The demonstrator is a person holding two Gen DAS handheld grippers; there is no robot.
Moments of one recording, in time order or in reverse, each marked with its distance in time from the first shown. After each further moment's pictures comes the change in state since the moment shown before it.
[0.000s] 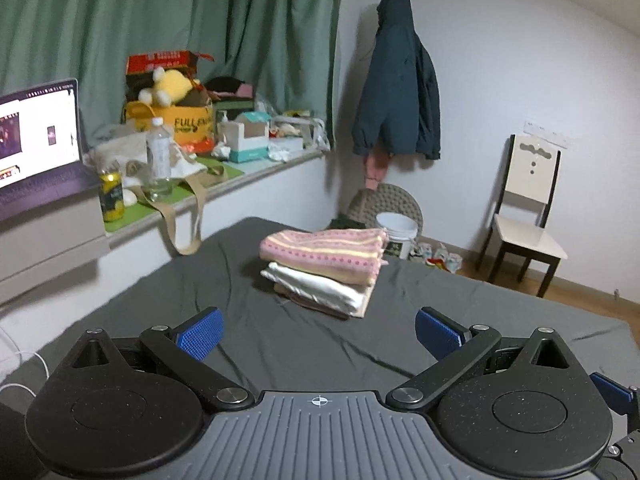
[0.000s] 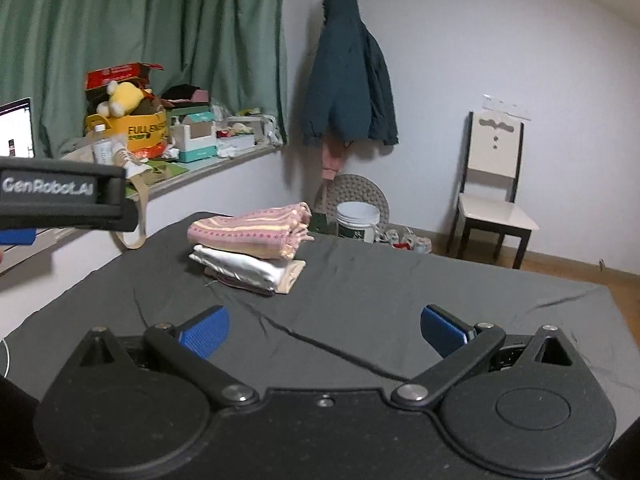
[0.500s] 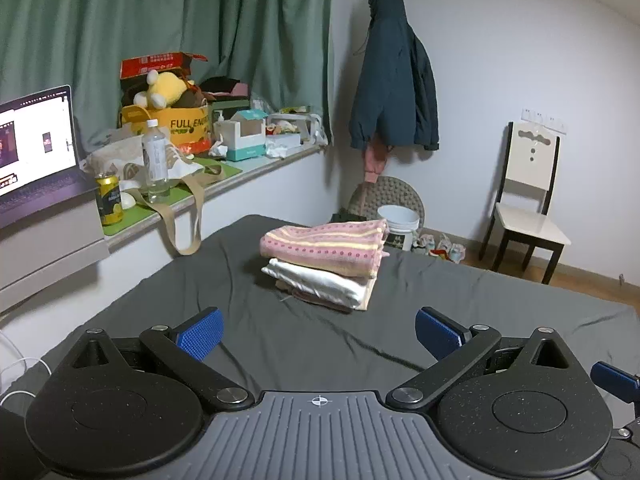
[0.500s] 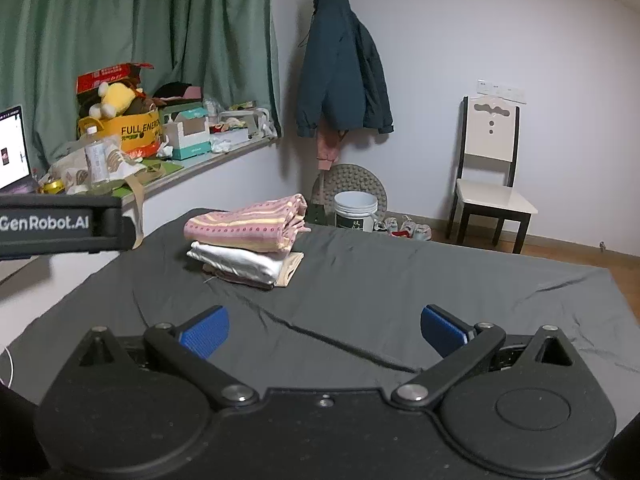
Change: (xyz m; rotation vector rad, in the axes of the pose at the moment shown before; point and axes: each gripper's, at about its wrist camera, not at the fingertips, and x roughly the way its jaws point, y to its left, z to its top) left arm 0.004 -0.012 -0.006 0.047 0.010 0.019; right arm 0.007 -0.004 -0.001 0.033 0.030 0.002
